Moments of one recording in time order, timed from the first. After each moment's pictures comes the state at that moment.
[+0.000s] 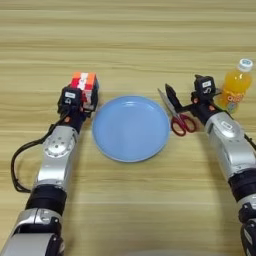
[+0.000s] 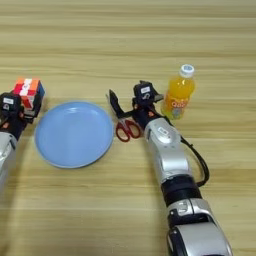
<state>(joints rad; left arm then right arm) -0.32 0.14 0.08 0.55 -0.03 -0.25 -0.09 -0.43 -0.08 0.00 0.49 0.10 -0.13 0.29</state>
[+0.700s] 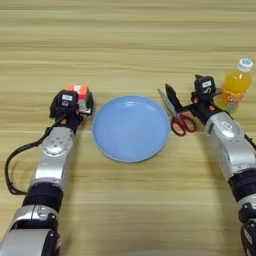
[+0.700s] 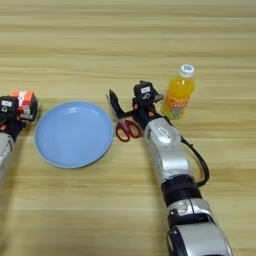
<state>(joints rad) -0.33 0.17 0.08 0.59 0.00 -0.20 -0.03 -0.43 -0.08 0.00 0.49 0.10 -0.13 0.29</state>
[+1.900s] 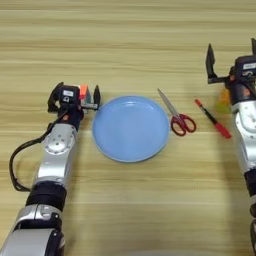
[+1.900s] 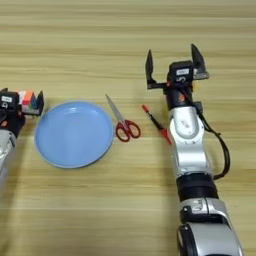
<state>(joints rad) -0.34 0.14 0.10 0.55 -0.01 -0.26 -0.06 -0.43 -0.15 -0.12 0.37 -0.04 -0.43 -0.01</state>
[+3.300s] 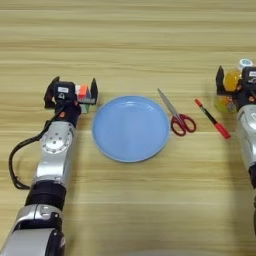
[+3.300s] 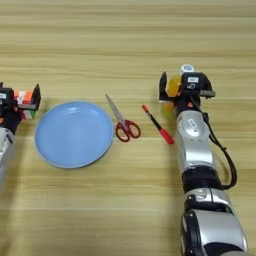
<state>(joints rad) -0.34 0.14 0.12 0.52 -0.05 -0.29 -0.06 -0.50 -0.18 -0.19 0.60 0.05 -0.21 -0.02</state>
